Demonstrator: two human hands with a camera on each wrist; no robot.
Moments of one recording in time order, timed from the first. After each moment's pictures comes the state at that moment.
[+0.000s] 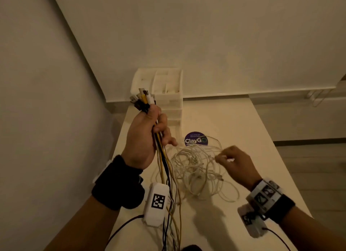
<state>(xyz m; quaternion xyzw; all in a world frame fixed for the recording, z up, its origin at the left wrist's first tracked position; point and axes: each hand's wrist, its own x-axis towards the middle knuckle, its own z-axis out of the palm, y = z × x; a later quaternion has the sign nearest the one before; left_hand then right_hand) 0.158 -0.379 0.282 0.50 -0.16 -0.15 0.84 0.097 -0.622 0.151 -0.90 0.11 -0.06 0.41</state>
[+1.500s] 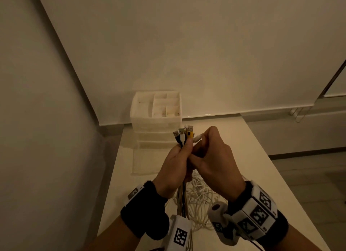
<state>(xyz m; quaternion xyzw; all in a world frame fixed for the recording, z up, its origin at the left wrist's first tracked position) 0.178 -0.391 0.265 0.64 -0.13 -0.25 0.71 0.133 -0.499 0.285 -0.85 0.04 -0.18 0.49</state>
